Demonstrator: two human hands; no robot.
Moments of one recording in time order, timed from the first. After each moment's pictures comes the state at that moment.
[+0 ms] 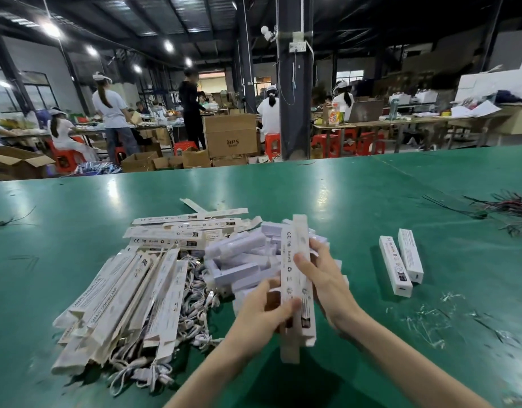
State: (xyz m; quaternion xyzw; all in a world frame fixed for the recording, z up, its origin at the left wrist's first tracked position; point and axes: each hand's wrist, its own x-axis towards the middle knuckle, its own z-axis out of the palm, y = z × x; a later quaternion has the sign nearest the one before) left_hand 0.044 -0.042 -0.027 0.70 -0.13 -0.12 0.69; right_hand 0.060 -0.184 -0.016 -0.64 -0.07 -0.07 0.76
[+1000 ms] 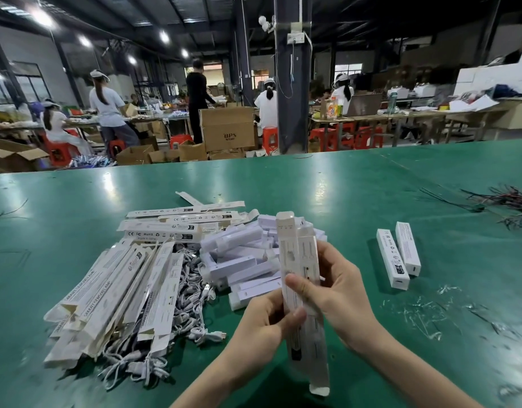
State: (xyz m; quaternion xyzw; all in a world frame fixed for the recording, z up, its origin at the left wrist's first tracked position) left_hand 0.024 -0.043 -0.031 0.66 -0.24 -0.13 0.70; right_hand 0.021 -0.186 -0.008 -0.68 -0.13 -0.17 0.70
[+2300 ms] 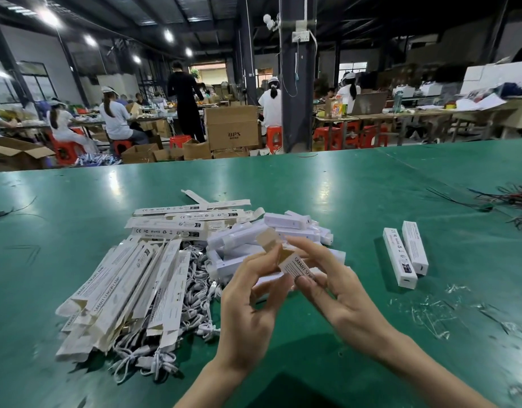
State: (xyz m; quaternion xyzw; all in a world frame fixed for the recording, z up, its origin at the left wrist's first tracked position) left_hand 0.026 -0.037 -0.022 0.62 -0.31 0.26 0.67; right_hand 0.014 -0.188 -0.004 -0.75 -0.31 -0.19 0.56
